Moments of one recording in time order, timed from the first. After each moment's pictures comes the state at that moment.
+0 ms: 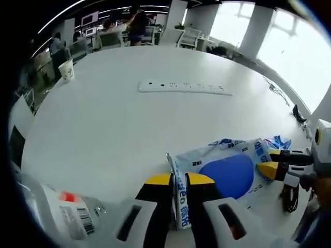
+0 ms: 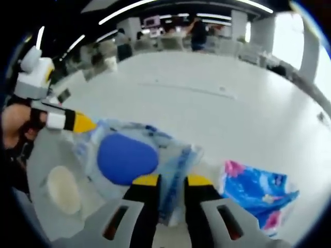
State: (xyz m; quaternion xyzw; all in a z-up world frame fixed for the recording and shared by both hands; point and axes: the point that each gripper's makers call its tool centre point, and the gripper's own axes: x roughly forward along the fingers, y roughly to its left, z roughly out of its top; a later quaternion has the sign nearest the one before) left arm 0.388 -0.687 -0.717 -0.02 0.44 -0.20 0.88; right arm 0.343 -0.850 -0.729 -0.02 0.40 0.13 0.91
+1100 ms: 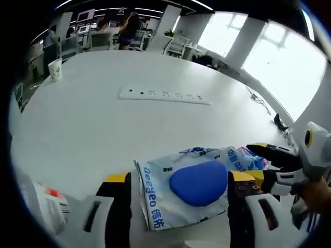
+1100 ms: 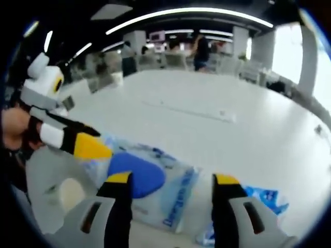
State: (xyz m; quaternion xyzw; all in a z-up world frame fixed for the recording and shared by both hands) left arm 0.376 -0.718 -0.693 -0.07 0.41 -0.27 0.87; right arm 0.356 -0.845 -0.695 -0.03 0.33 0.14 0.93
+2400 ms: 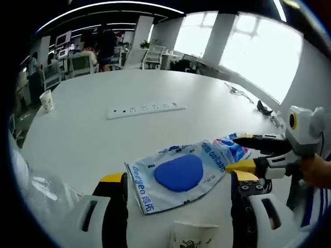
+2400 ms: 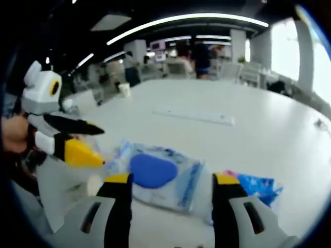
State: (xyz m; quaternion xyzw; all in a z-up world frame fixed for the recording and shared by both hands) left arm 0.327 -0.719 -0.643 0.01 0.34 -0.34 0.88; right arm 0.313 -0.837 -0.660 0.01 0.30 0.16 0.94
